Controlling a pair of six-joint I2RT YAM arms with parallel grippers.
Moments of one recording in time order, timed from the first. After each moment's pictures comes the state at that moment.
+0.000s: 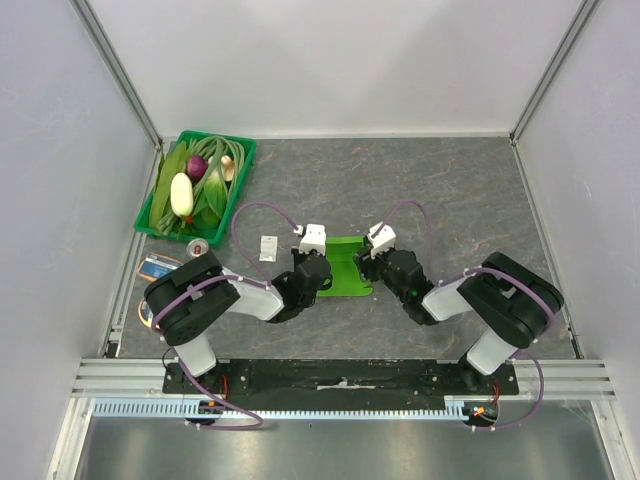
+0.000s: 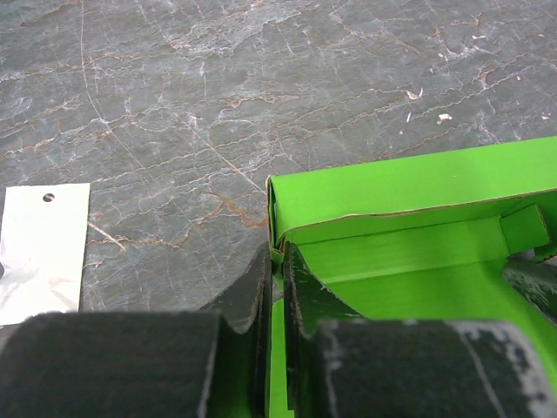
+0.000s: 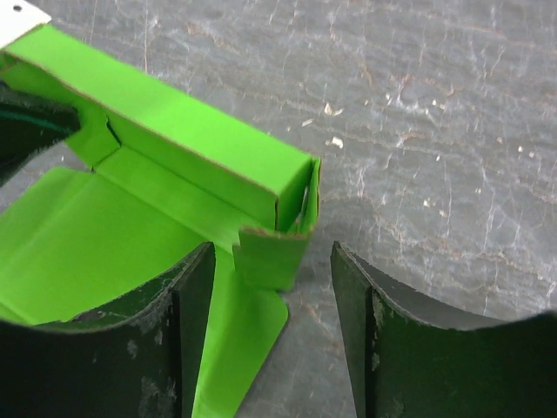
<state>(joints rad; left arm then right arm) -0.97 1.72 0.59 0.68 -0.79 -0.33 0.72 1.62 0.36 0.97 0.19 0.02</state>
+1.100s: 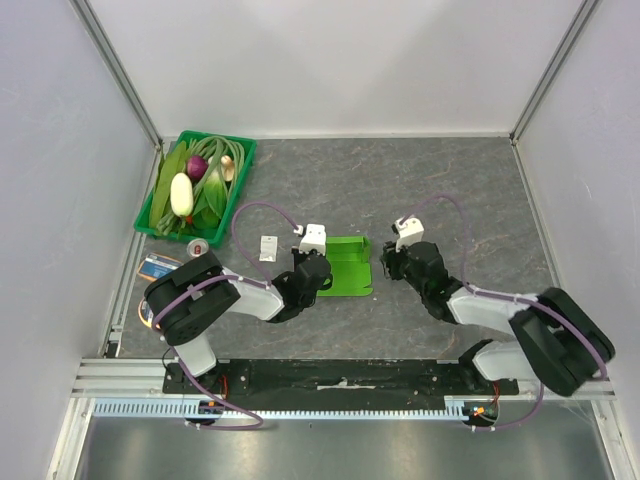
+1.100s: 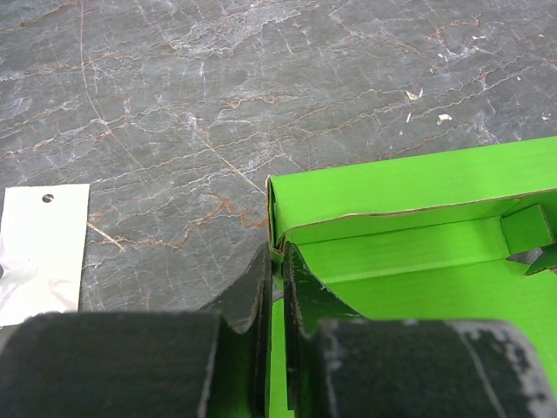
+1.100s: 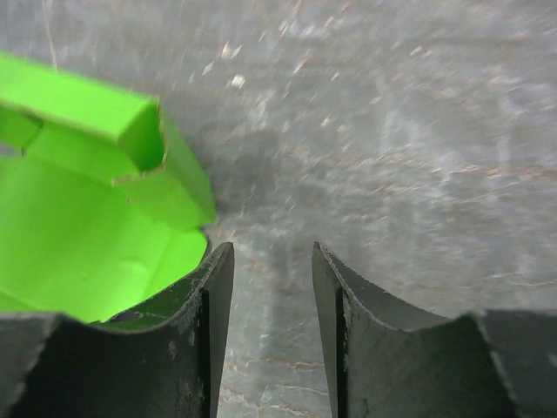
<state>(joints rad) -0.97 1.72 0.59 0.68 -0.79 -0.33 0.59 1.26 0.35 0.52 0.21 0.17</state>
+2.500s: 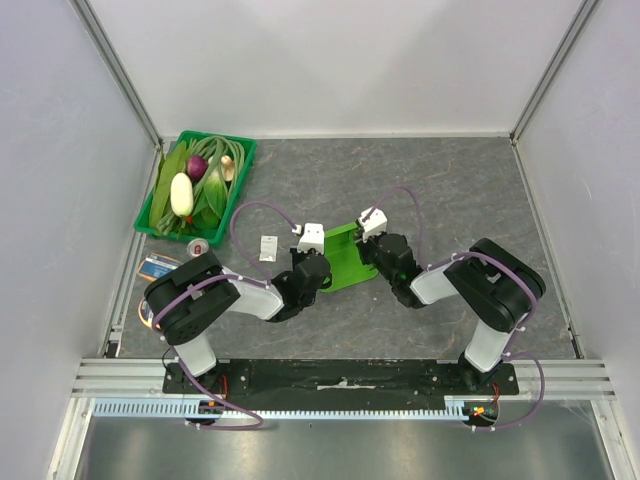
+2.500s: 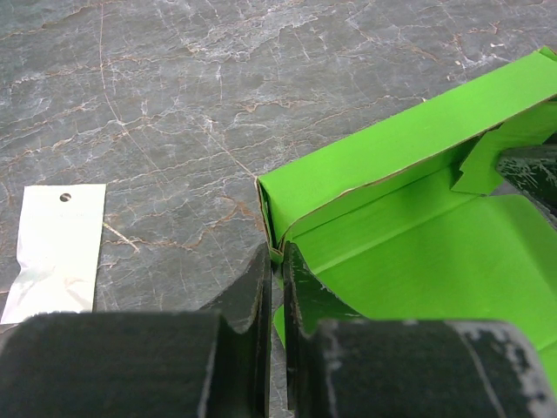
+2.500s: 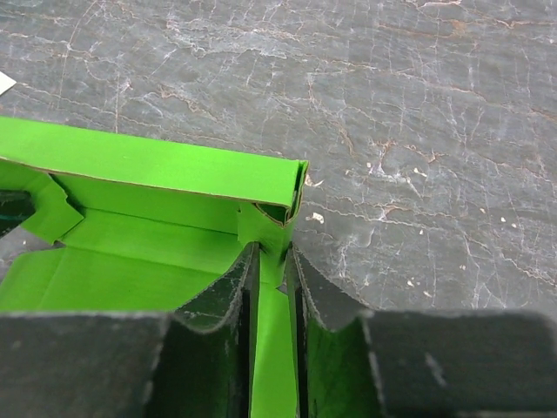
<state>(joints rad) -0.96 1.72 0.59 0.68 -0.81 -0.33 0.69 1.75 0.52 0.97 0.18 -0.03</state>
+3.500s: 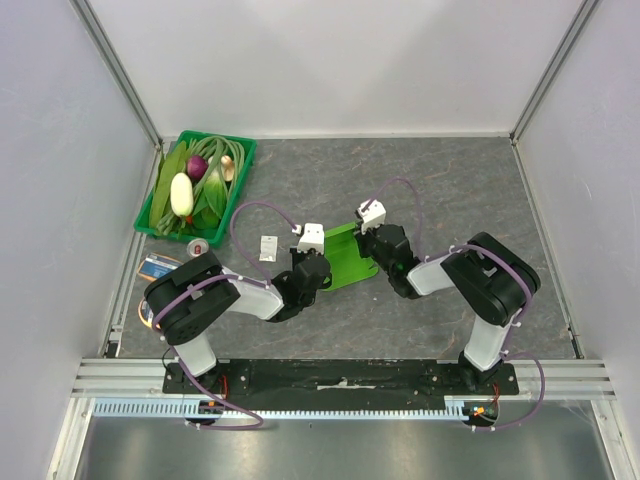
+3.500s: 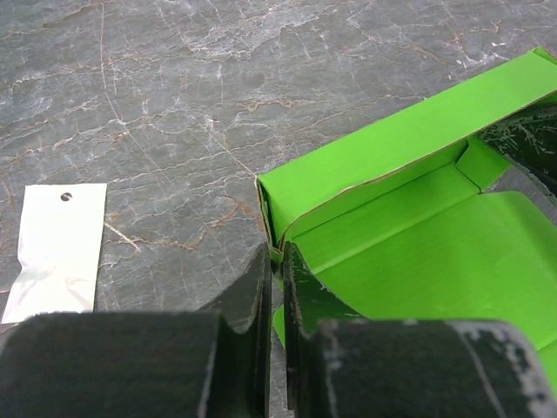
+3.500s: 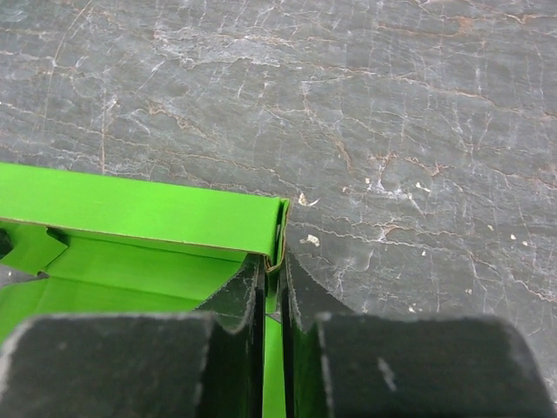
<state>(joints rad) -0.96 1.72 0.59 0.68 -0.81 -0.33 0.65 1.80 0.61 0.91 0.13 0.00</state>
